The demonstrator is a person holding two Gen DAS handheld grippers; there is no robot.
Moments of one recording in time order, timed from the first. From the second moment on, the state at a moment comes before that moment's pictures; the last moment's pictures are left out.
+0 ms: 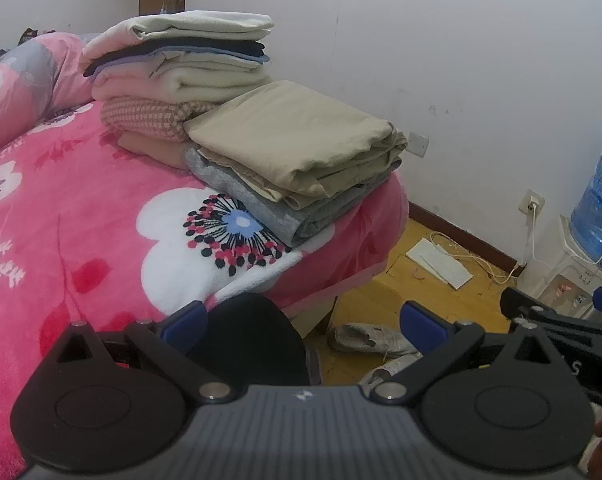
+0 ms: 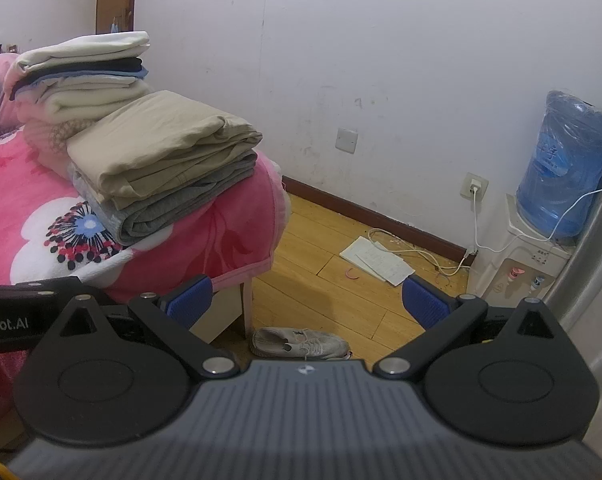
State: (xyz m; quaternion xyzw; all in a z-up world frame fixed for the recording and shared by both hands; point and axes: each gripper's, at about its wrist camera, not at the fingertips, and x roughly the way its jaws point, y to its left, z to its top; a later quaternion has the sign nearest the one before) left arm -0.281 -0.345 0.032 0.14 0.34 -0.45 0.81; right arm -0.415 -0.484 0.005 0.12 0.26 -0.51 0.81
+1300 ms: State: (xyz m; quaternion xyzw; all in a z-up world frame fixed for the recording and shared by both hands) left arm -0.275 -0.342 0.031 0.13 0.34 -0.45 0.82; right arm -0.411 -0.483 0.006 0.12 0.26 -0.51 0.81
